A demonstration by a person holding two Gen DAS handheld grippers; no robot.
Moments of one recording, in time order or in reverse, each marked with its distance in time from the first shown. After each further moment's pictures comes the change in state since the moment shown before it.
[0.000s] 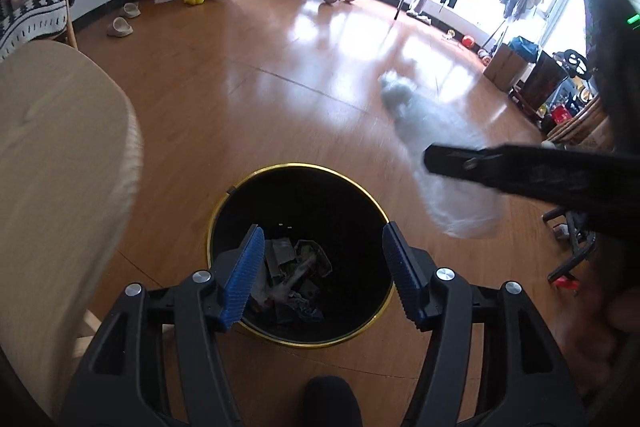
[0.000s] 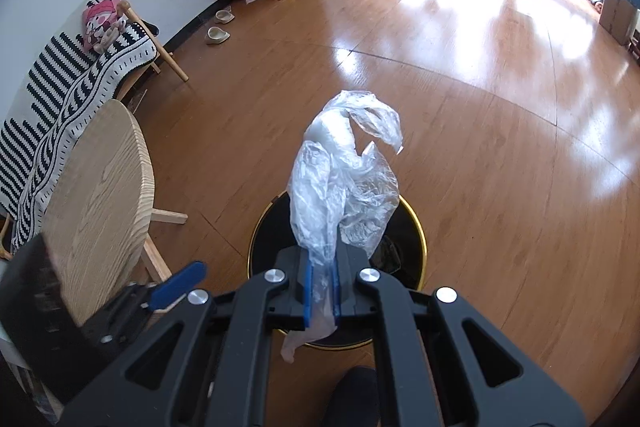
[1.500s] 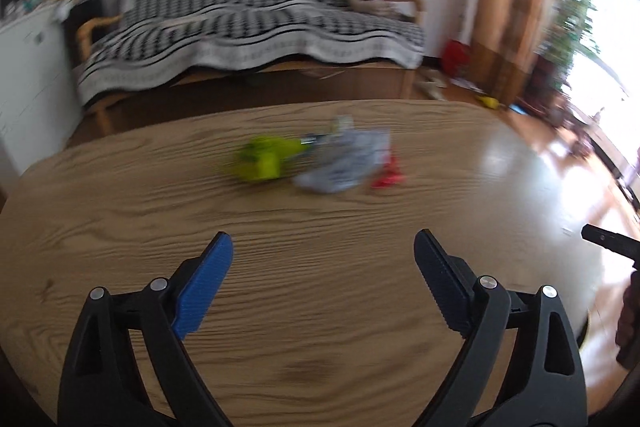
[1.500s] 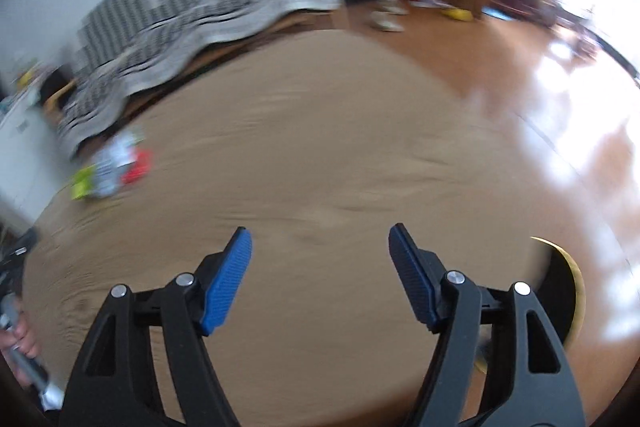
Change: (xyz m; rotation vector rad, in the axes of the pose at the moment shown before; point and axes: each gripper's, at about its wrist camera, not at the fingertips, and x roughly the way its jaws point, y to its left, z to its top) left arm -0.400 0.342 -0.191 -0.613 -0.281 0.754; right arm 0.020 0.376 -0.070 -0.553 0.030 0.297
